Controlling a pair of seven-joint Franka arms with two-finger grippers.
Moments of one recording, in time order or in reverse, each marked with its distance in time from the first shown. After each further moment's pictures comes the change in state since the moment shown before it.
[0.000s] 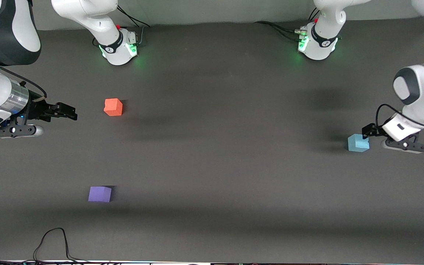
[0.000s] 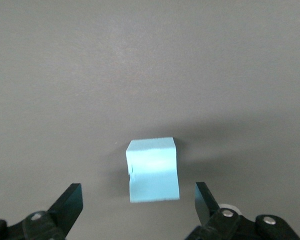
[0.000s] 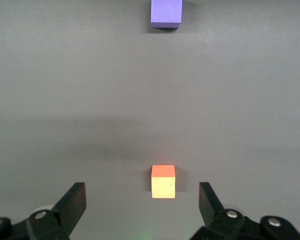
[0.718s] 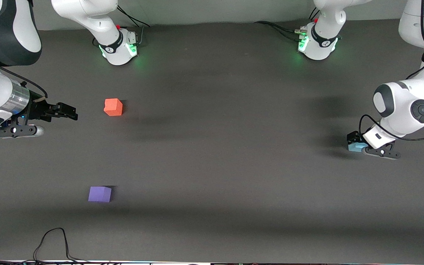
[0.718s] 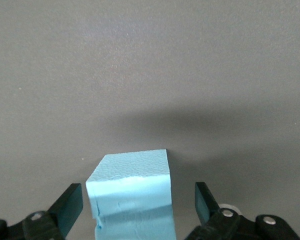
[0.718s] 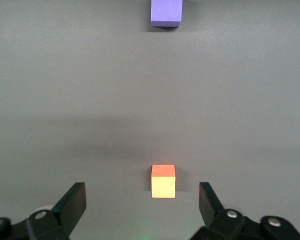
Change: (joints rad) left arm -0.014 0.147 0.000 -0.011 0.000 0.118 0.001; right arm 0.000 0.000 0.000 -0.004 0.000 0.001 0.000
